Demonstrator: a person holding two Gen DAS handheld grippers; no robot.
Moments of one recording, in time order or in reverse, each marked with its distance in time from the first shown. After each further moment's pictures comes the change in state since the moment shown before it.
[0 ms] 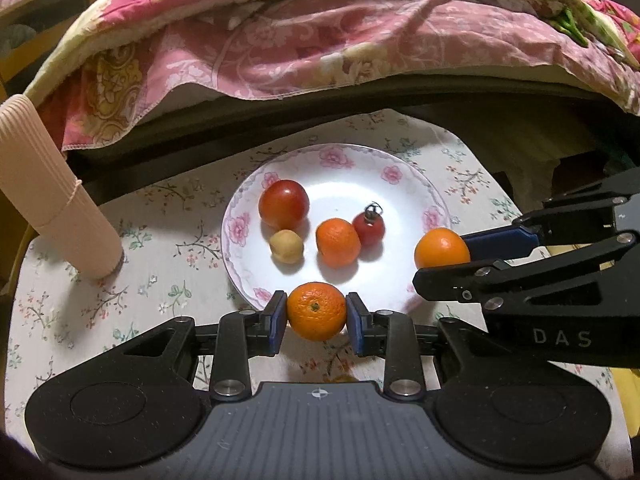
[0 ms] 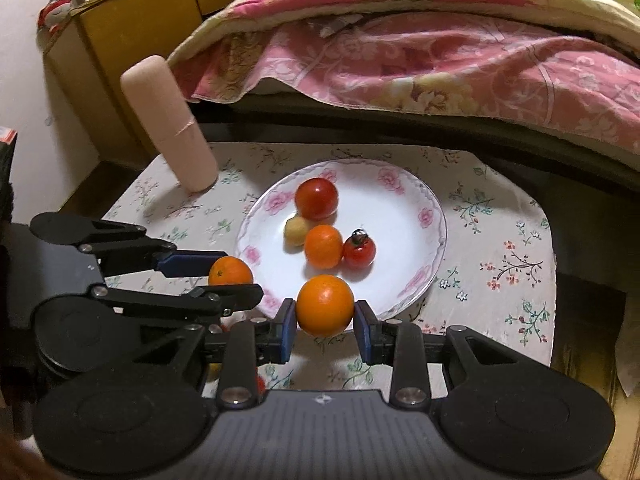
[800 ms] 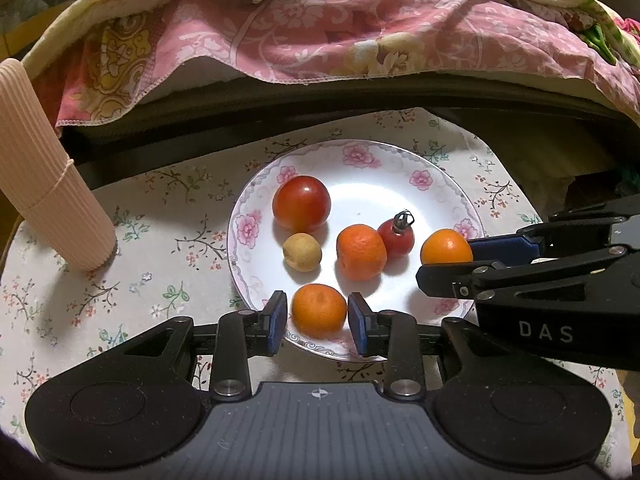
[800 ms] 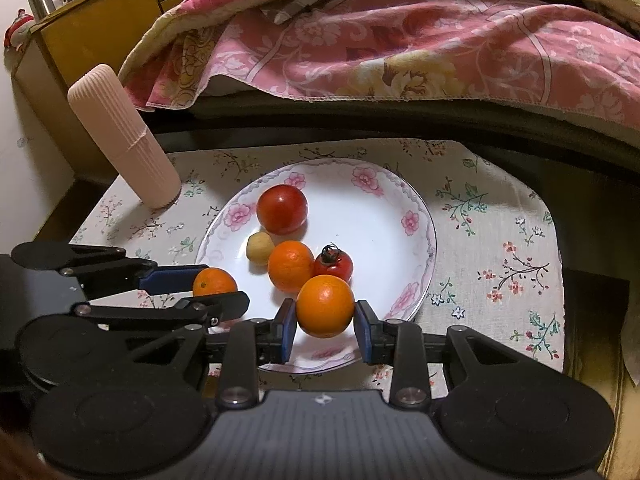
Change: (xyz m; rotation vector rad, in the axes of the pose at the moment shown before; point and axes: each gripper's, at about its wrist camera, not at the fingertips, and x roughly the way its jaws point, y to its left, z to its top) left arm 0.025 0.012 0.005 -0.068 0.014 0.005; right arm 0.037 -0.015 0.010 0.064 0.003 -0.036
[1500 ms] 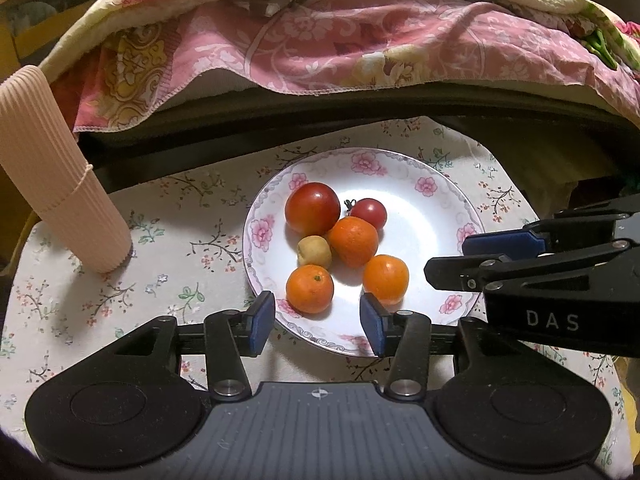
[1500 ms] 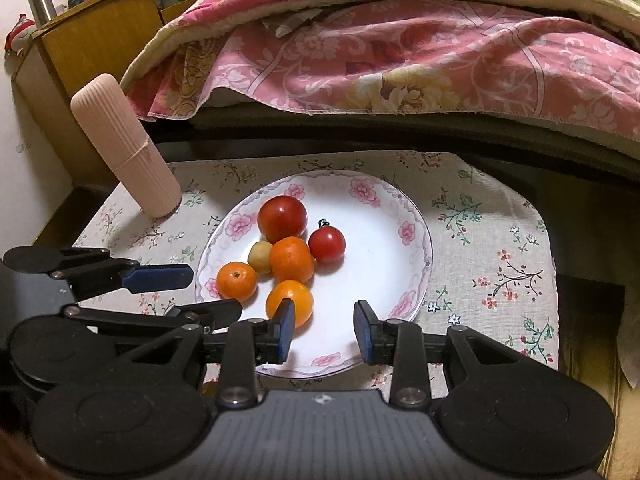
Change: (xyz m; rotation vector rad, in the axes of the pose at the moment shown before) left arm -0.012 0.002 -0.001 -0.002 -0.021 0.020; right arm -0.008 0.002 -0.001 -0.002 -0.030 -0.006
